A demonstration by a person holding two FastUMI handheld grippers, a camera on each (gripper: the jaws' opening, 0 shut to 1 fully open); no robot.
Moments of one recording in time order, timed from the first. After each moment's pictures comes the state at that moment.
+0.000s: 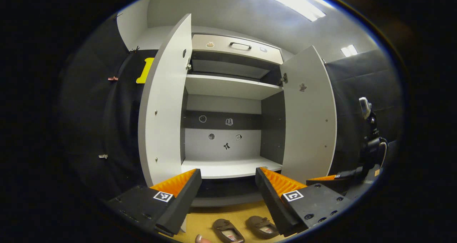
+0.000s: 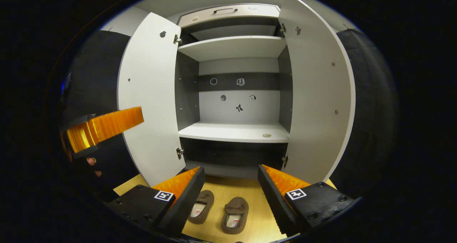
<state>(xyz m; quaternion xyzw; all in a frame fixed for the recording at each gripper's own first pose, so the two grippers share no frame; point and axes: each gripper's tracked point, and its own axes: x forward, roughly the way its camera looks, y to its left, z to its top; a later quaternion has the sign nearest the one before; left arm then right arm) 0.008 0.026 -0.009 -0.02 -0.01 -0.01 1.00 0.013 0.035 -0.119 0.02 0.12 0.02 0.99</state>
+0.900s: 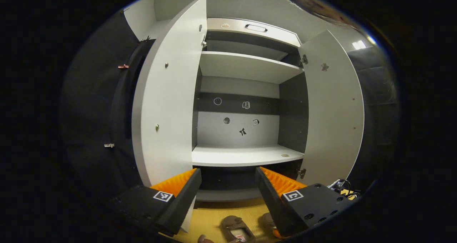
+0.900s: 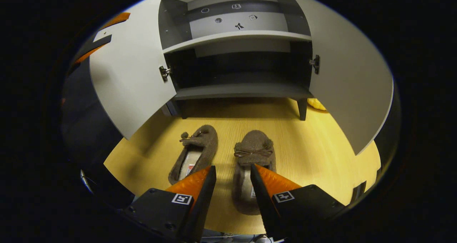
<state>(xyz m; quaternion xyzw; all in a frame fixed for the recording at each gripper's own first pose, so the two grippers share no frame) 0.056 0.058 -0.083 -0.02 0.03 0.04 1.00 0.013 0.043 -0.387 0.06 0.34 0.01 0.94</state>
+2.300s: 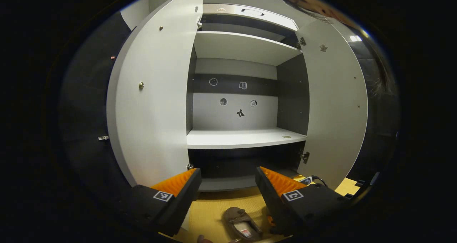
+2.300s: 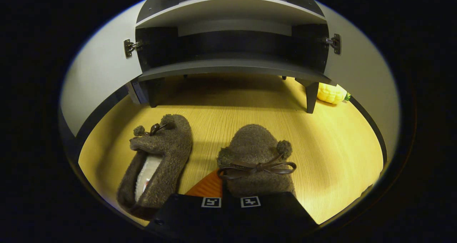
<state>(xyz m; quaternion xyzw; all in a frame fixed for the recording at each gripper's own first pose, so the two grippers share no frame) 0.067 0.057 -0.132 -0.01 0.08 0.02 1.00 0.086 0.029 -0.463 0.01 0.37 -0.03 0.93</state>
